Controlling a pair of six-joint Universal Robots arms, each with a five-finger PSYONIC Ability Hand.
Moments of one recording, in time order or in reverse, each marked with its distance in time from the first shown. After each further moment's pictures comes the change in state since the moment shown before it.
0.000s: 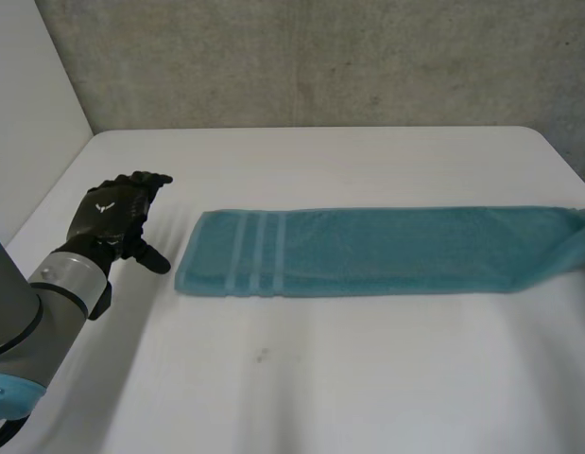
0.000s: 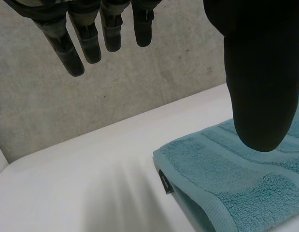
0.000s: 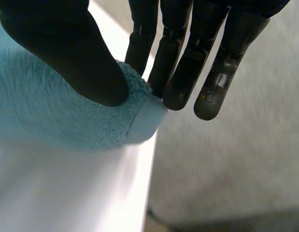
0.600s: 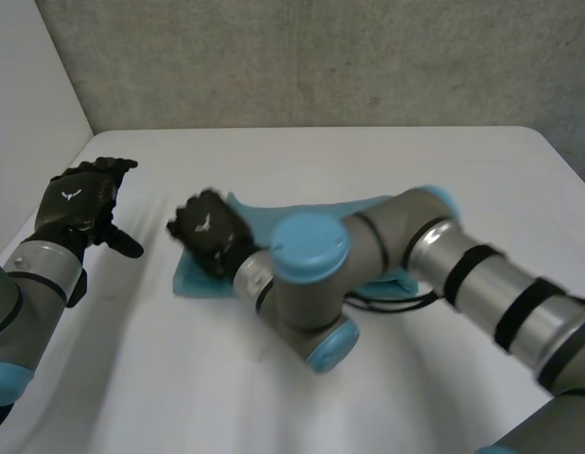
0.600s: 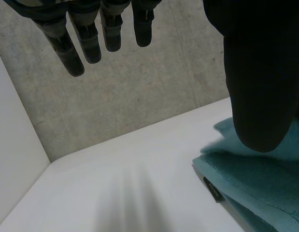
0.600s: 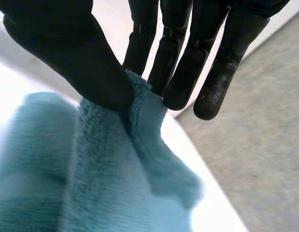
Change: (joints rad) left arm 0.068 0.020 0.000 0.035 -0.043 -0.003; right arm 1.108 0.454 -0.607 -0.049 -0.025 0.062; left_hand 0.000 0.000 0.000 0.000 0.000; right_hand 0.000 0.000 0.008 0.001 0.000
